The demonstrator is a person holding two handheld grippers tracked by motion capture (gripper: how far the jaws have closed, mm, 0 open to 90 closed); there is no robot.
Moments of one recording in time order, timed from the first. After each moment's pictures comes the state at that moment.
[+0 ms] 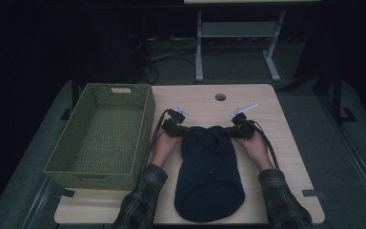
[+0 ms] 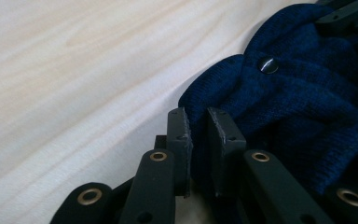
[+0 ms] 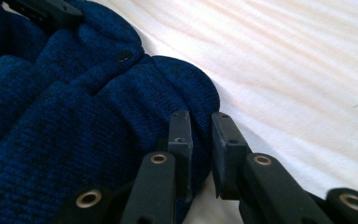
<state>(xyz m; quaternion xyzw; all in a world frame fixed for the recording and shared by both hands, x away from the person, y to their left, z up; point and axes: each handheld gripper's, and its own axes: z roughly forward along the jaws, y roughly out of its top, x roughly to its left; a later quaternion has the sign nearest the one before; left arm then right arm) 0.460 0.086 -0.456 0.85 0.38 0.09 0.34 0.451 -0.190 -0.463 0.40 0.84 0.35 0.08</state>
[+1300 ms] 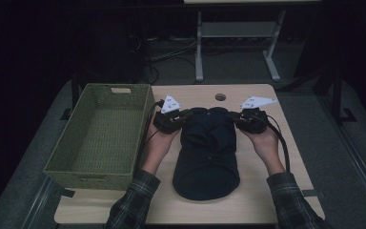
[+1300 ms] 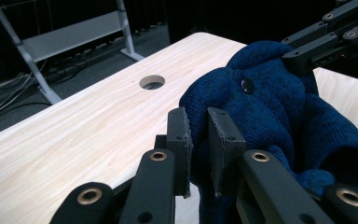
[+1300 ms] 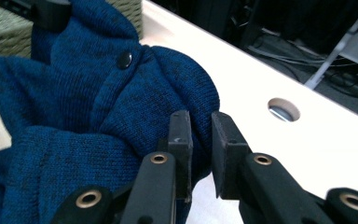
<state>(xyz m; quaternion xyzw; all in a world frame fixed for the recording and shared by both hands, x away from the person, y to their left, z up) 0.396 0.100 -0.370 0.80 0.28 0.21 0.48 0.399 -0.196 -0.378 0.33 0.81 0.43 0.22</state>
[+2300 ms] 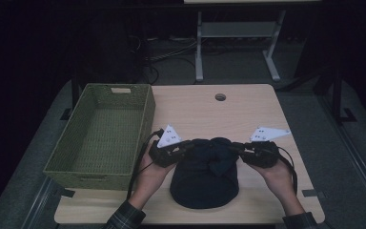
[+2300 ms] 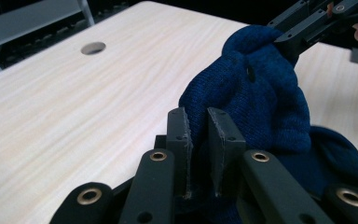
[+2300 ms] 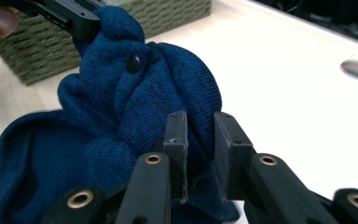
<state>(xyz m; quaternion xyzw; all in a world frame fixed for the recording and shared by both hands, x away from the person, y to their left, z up) 0.305 0.106 -0.381 0.84 0.24 0.16 0.46 0.303 -0.204 -0.389 0.32 0.82 0.45 0.14</state>
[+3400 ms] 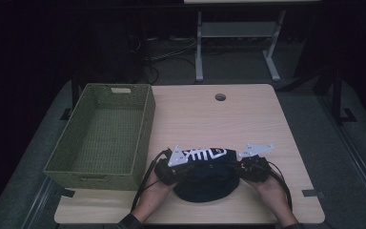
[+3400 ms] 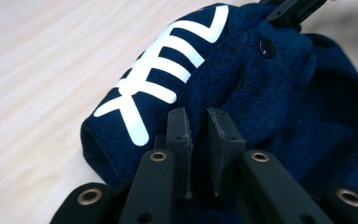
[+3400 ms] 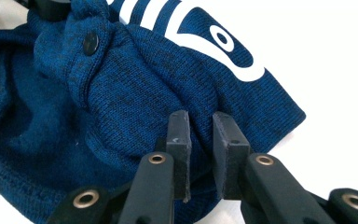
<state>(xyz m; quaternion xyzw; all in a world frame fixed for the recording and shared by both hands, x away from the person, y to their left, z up) 0.296 0.096 -0.436 0.87 0.25 0.16 0.39 0.297 -0.191 -0.444 0.35 0.85 0.37 0.12</state>
